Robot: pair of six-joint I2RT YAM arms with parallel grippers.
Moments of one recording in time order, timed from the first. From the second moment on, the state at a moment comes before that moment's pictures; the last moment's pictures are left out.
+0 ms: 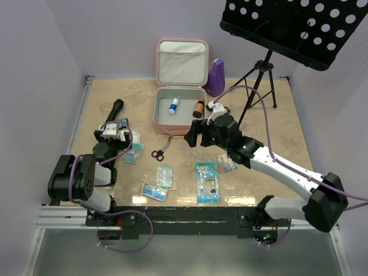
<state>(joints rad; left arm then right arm) 0.04 1.53 0.15 1.28 0.06 0.04 0.75 1.21 0.90 -0.12 0.06 0.51</state>
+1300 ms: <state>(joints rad) 0.08 1.13 0.17 1.03 0.09 0.07 0.77 1.21 1.00 -0.22 0.38 0.60</state>
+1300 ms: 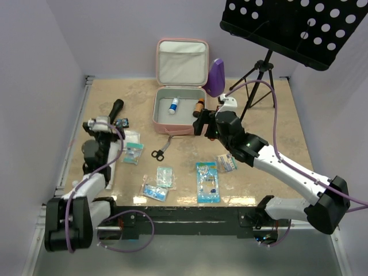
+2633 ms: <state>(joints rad) 0.59 1.23 1.08 -0.95 0.04 0.04 0.77 1.18 0.81 0.00 0.24 0.52</state>
